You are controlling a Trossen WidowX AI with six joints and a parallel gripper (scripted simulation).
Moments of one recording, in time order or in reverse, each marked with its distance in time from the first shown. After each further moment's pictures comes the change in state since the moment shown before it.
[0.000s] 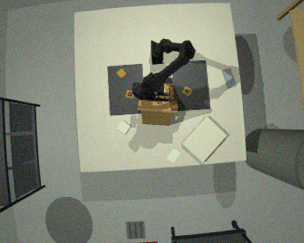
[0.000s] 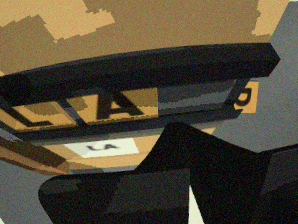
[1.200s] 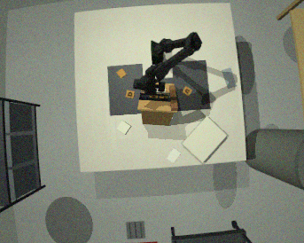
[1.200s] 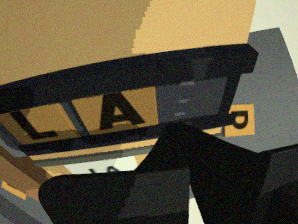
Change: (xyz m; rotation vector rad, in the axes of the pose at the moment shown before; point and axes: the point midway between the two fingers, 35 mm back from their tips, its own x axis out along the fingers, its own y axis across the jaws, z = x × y) arm -0.006 0.002 -0.008 0.037 -0.251 -0.040
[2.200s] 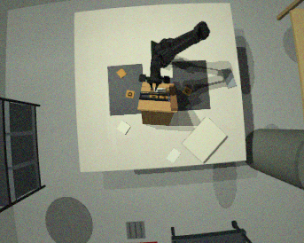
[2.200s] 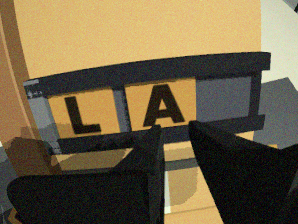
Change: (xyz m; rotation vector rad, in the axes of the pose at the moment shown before) arm -0.010 0.029 -0.027 -0.012 -0.445 0.044
